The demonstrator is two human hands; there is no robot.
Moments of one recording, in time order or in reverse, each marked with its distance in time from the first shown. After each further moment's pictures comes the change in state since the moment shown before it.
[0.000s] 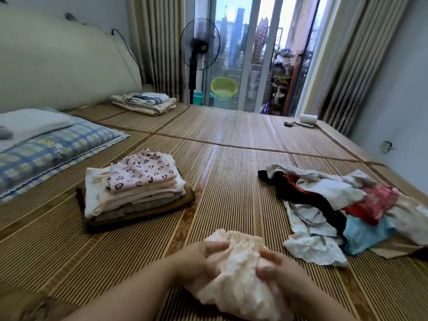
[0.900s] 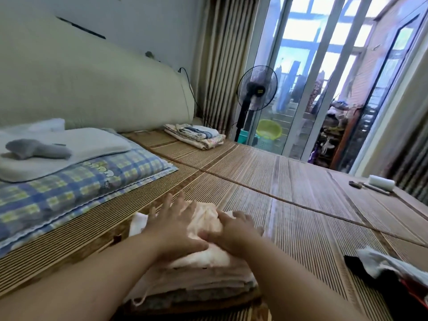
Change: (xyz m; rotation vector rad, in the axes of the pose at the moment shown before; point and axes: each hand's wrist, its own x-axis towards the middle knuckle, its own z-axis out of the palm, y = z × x) left_hand 0.038 -0.033 -0.287 0.779 0.734 -0.173; right_hand 0.212 -0.249 0.232 -1.198 0.055 -0.496
